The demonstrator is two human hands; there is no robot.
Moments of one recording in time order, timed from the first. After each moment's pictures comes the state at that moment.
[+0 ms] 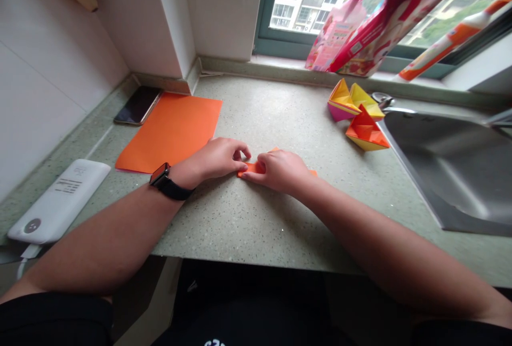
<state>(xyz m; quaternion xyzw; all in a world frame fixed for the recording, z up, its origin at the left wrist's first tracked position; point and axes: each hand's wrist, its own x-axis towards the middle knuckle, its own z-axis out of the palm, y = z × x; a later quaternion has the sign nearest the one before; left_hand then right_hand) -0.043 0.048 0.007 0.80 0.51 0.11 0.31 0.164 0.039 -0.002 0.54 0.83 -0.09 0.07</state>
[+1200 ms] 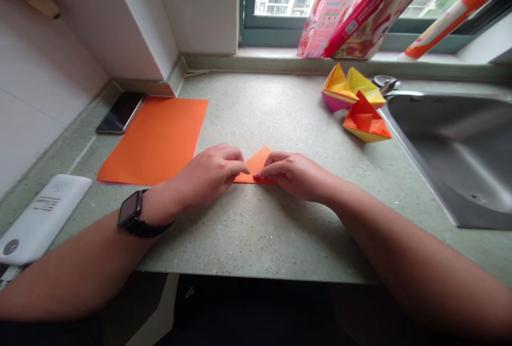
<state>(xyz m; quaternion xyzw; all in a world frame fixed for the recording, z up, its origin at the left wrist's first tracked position) -0.031 0.023 0.003 0.92 0.36 0.13 0.12 0.239 0.042 -0.016 0.35 0.89 -0.27 -0.12</state>
